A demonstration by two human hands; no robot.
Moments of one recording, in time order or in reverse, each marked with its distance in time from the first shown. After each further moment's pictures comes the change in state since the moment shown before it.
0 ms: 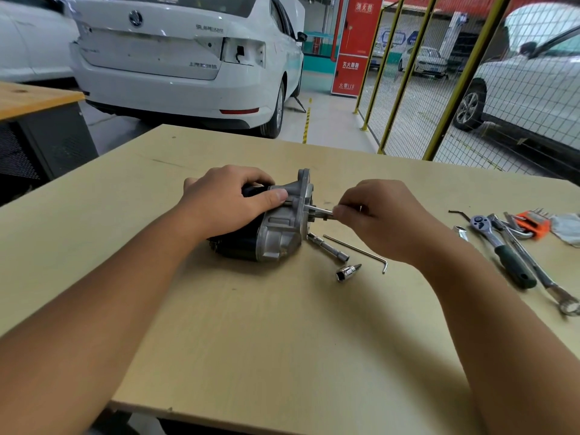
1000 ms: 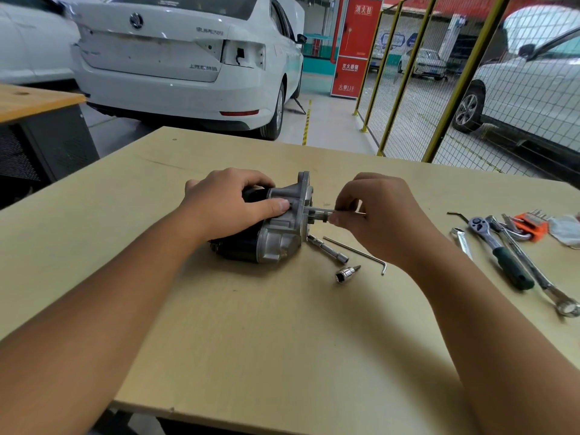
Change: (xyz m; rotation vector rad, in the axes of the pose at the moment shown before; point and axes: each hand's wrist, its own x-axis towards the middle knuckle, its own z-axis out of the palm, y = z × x) left_hand 0.000 -0.001 -0.001 0.001 -0.026 0.000; right_hand 0.000 -0.004 0.002 0.013 0.134 -0.038
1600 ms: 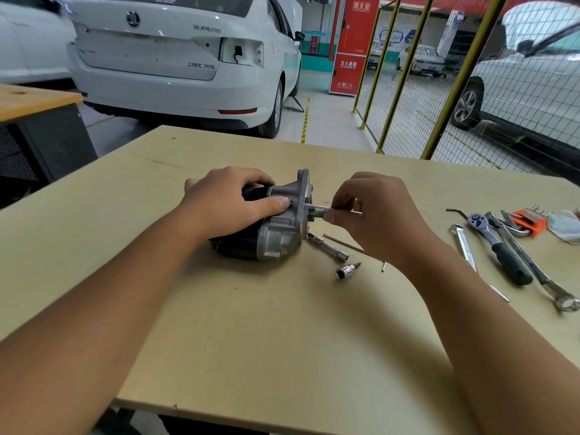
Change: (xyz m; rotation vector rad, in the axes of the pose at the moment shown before) left_hand 0.000 0.000 0.000 0.007 0.000 0.007; right_hand 0.002 0.004 0.010 0.003 0.059 -0.030
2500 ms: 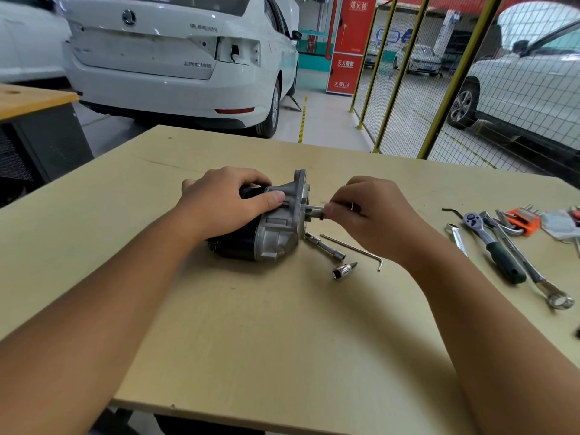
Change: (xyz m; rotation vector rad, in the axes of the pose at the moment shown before) left_hand 0.001 0.001 0.000 0.000 0.014 -0.003; right_hand 0.001 0.002 -0.002 0.055 -0.091 0.005
